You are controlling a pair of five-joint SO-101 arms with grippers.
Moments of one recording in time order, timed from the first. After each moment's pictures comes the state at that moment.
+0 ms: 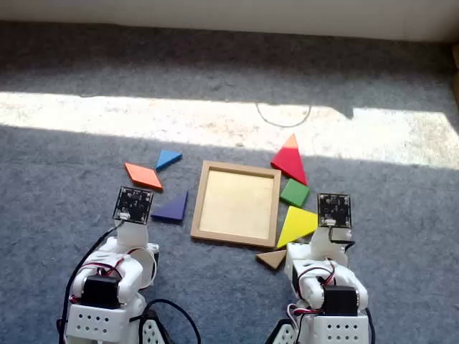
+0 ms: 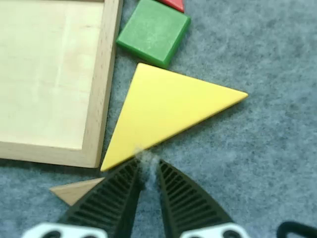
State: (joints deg) left arm 0.6 -102.4 96.0 76.1 2.2; right arm -5.4 -103.9 96.0 71.2 0.1
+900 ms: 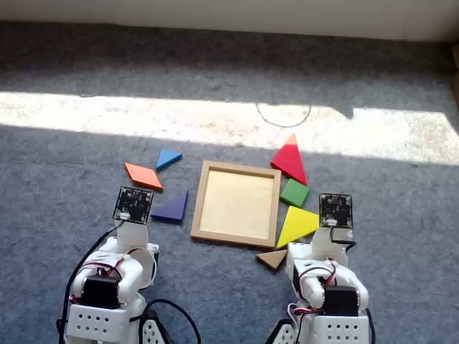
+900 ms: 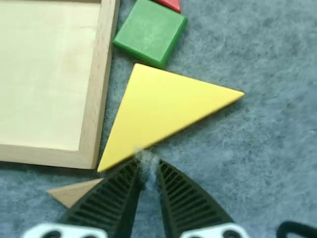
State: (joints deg) left arm 0.6 -102.4 96.0 76.1 2.2; right arm -4.2 -103.9 96.0 71.2 0.1
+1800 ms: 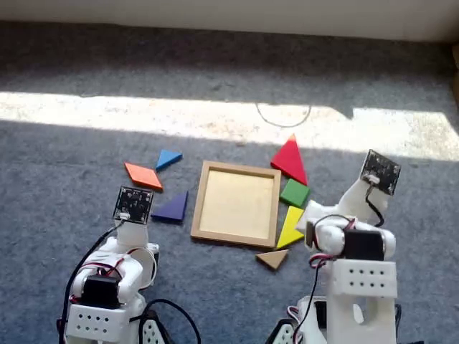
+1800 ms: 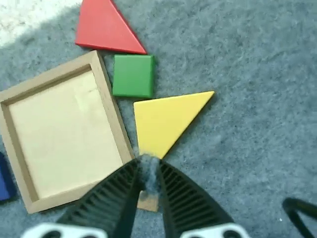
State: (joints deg) left arm 0.6 -102.4 96.0 76.1 2.2; right arm -3.7 -55.4 54.0 76.2 -25.5
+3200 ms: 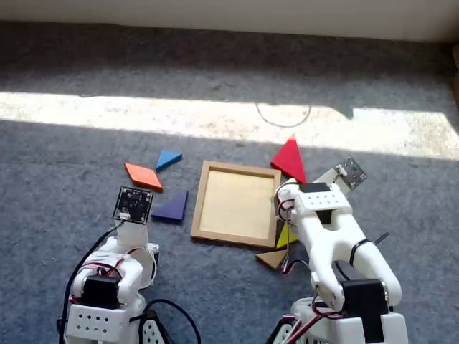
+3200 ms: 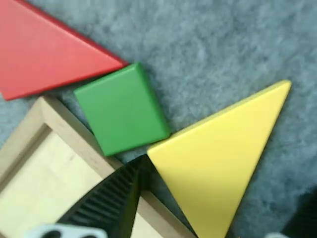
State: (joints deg) left arm 0.6 -102.4 96.0 76.1 2.2; right arm -12.5 -10.4 51.2 42.1 -56.6
